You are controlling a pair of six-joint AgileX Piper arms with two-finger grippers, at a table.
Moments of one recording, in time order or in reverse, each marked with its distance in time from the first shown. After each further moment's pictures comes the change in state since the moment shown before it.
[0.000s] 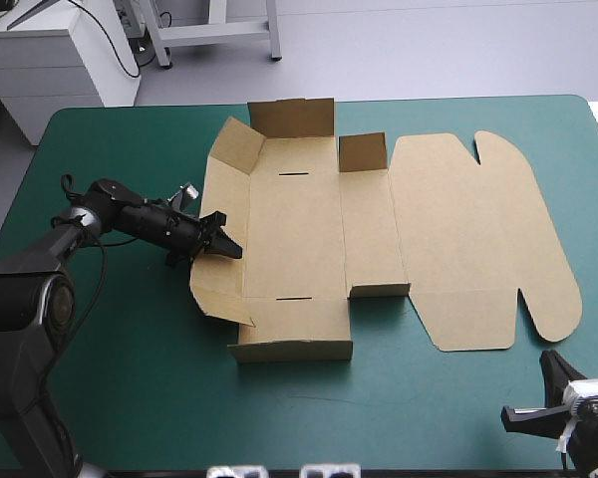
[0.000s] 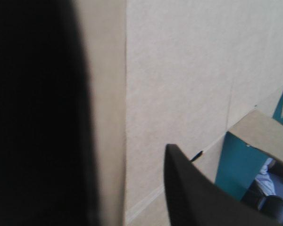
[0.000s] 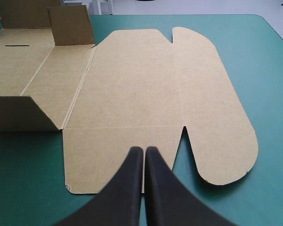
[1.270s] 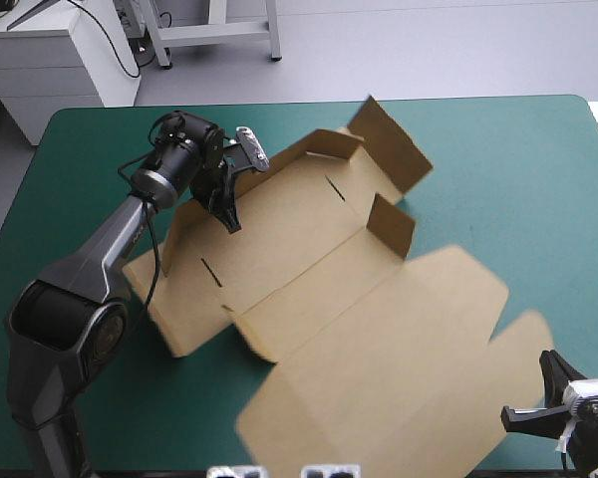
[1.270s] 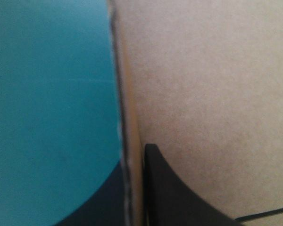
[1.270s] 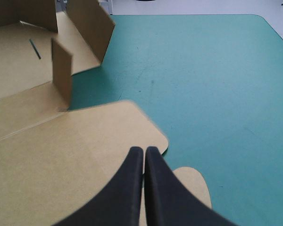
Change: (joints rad) left arm -0.428 -0.009 -0.537 1.142 0.043 0.228; right arm 0.000 0.000 0.000 0.000 0.000 0.000
